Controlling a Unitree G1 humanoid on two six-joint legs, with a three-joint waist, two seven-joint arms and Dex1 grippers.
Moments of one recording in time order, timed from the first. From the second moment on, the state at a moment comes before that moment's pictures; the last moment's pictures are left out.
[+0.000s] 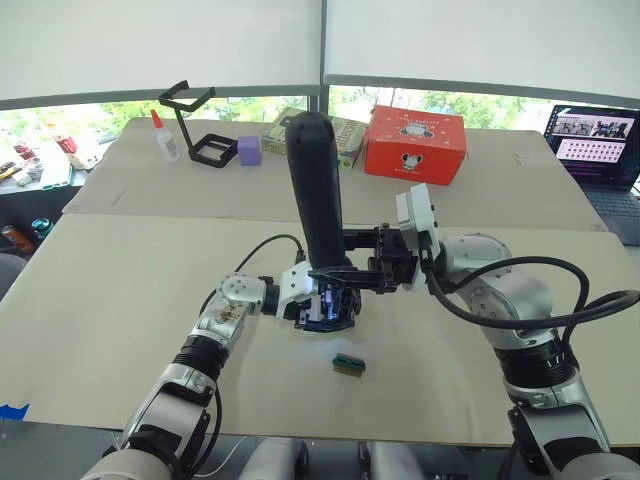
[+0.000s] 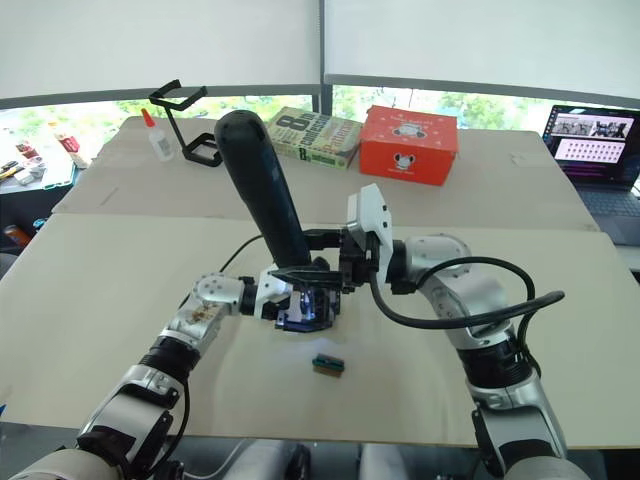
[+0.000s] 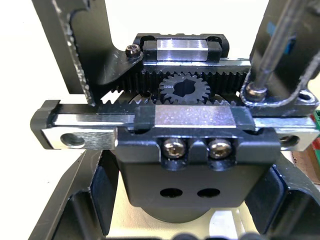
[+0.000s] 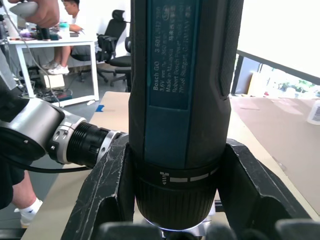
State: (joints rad) left arm -0.61 0.32 -0.27 0.55 -0.15 -0.16 -1.29; right arm -0.61 -0.47 0.16 -0.25 0.58 0.46 1.03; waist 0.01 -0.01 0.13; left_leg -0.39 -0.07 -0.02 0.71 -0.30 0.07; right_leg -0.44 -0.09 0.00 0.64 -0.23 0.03
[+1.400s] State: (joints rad) left arm -0.38 0.57 -0.29 0.08 -0.24 -0.02 -1.50; right arm -0.30 -0.58 0.03 -0.61 0.78 0.48 1.07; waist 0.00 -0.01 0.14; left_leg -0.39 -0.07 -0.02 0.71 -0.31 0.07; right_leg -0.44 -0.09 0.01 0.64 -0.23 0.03
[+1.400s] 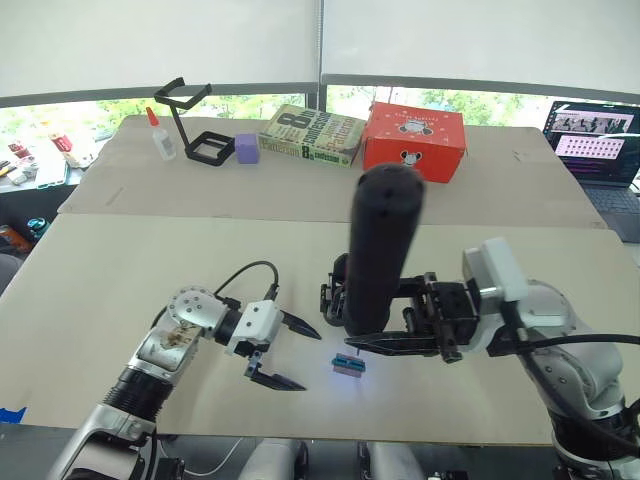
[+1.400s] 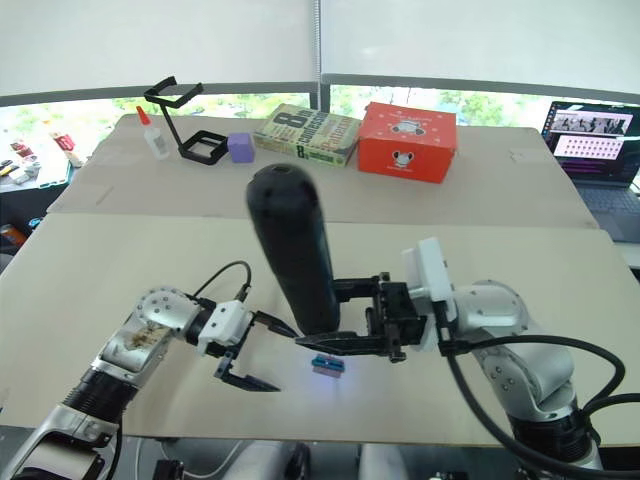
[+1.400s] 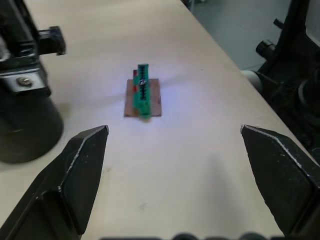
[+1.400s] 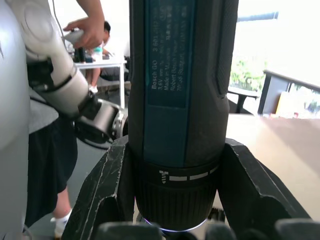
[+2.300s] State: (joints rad) left arm -0.41 0.47 -0.35 0.17 -0.16 -0.09 -1.40; right arm -0.20 -0.51 0.15 -0.54 0.56 0.33 1.00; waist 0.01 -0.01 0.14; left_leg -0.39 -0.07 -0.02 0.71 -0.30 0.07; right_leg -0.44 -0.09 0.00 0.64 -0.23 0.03
